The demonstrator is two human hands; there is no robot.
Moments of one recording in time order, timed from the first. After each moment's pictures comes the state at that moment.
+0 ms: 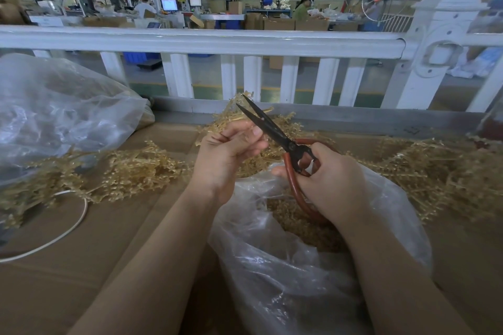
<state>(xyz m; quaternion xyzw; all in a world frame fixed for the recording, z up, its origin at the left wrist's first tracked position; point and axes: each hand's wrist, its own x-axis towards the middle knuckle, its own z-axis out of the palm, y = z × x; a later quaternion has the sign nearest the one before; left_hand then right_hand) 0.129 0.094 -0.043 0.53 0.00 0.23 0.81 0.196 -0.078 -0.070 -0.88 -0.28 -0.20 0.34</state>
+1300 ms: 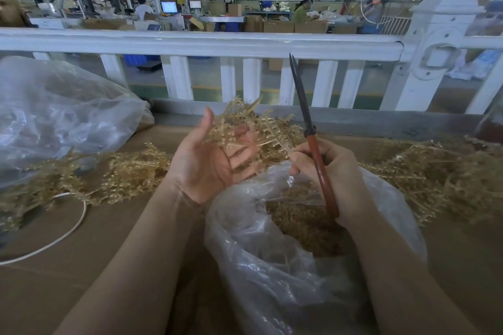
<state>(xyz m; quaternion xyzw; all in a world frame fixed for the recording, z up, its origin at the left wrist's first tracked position) 0.124 0.133 -0.045 0.45 -0.02 -0.01 0.89 0.193 -0.076 -0.058 -0.71 -0.25 0.01 0.66</state>
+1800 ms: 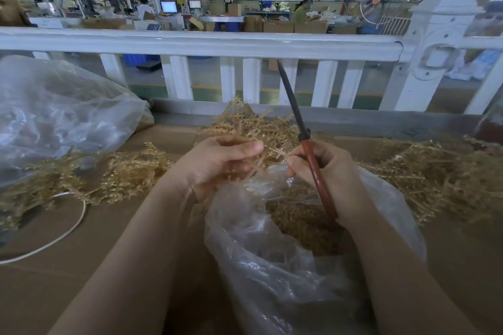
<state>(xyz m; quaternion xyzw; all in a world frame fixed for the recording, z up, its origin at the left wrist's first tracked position) 0.117 0.122 -0.029 0.70 0.06 0.01 0.71 0.190 -0.079 -0.056 -0.72 -0.28 0.02 0.63</state>
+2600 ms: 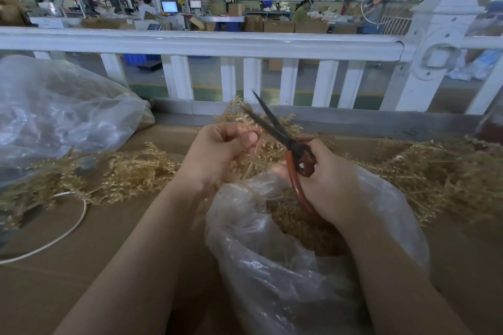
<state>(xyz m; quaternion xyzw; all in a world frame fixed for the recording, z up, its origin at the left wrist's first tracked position) 0.124 0.113 -0.029 0.74 0.04 0.20 0.64 0.192 -0.076 -0.065 -0.87 -0.27 -0.10 0.40</state>
